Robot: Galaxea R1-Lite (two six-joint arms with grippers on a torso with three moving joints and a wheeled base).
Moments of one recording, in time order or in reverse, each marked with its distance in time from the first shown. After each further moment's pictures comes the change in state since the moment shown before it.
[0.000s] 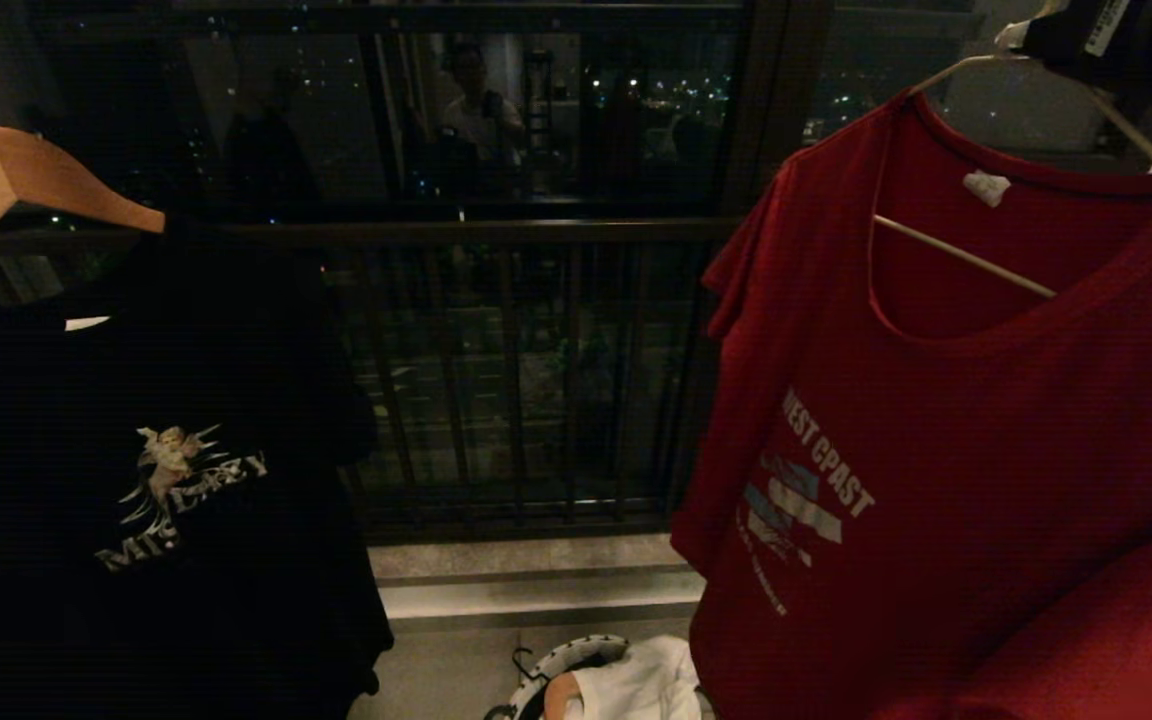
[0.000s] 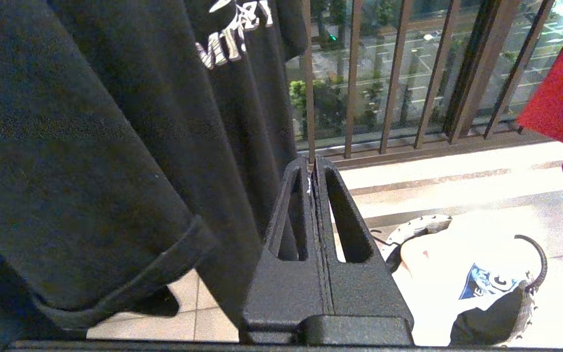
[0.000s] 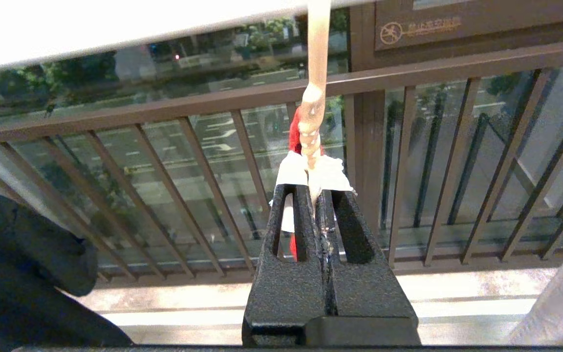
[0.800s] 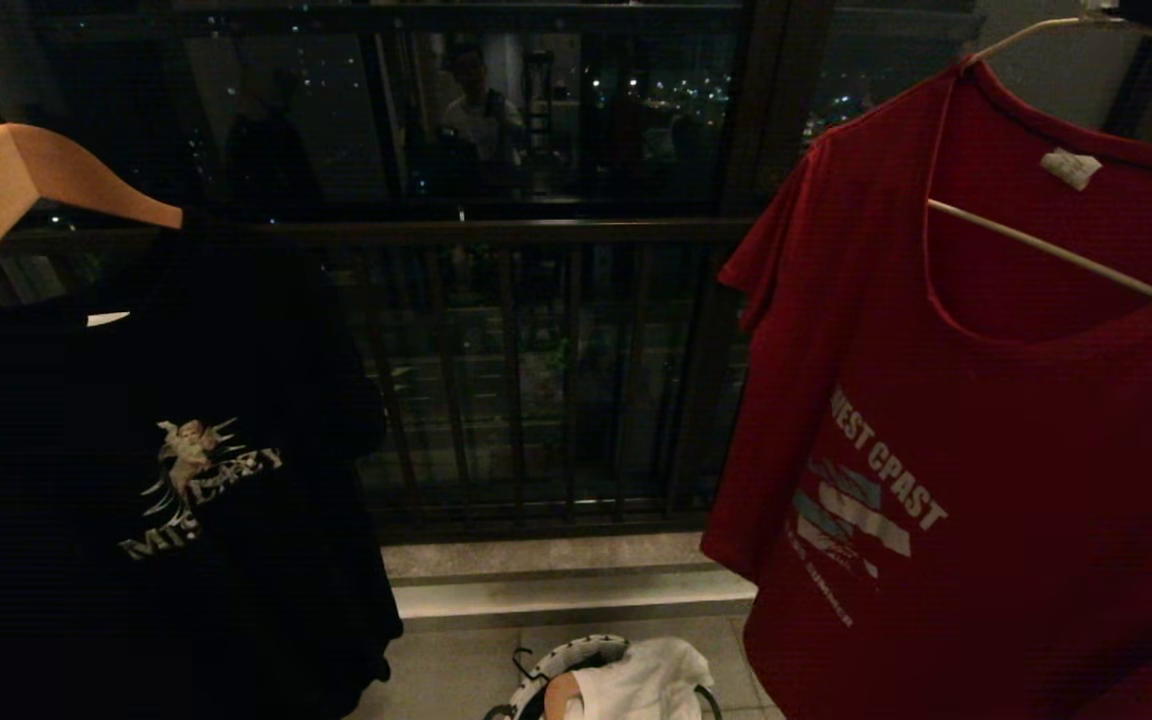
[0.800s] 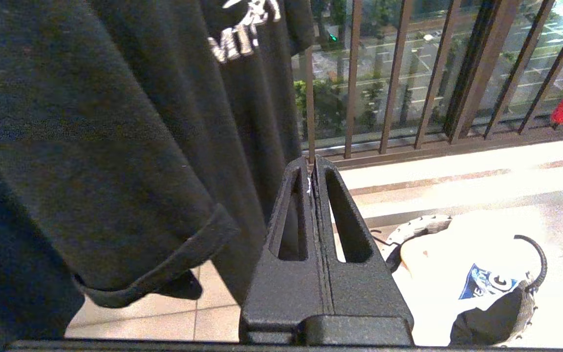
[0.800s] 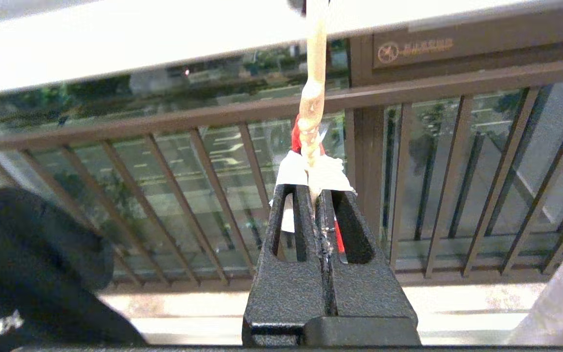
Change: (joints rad) left arm 0.000 0.000 0.000 0.000 0.000 0.000; right arm 0.004 -0.107 0.055 0.006 0.019 -0.016
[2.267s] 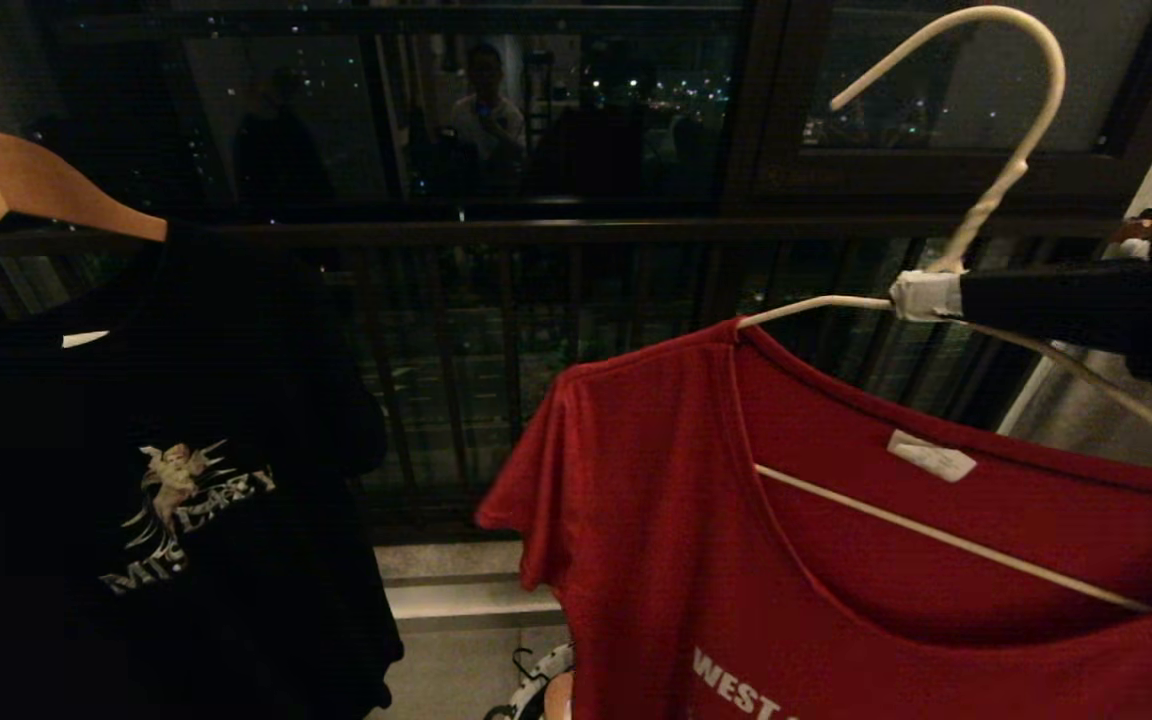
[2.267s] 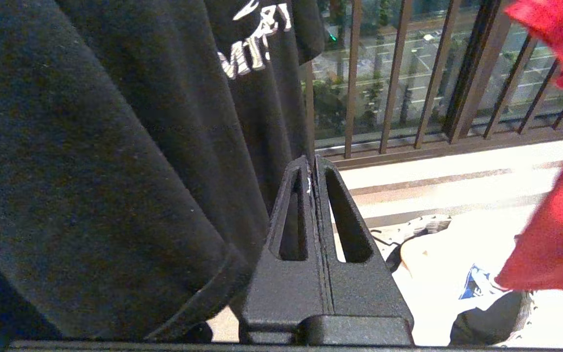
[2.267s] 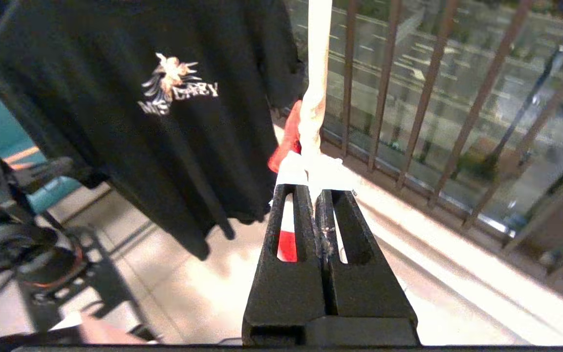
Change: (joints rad) left arm 0.000 0.000 0.000 0.000 0.000 0.000; right arm 0.166 -0.134 0.415 -0.076 0.549 -0.123
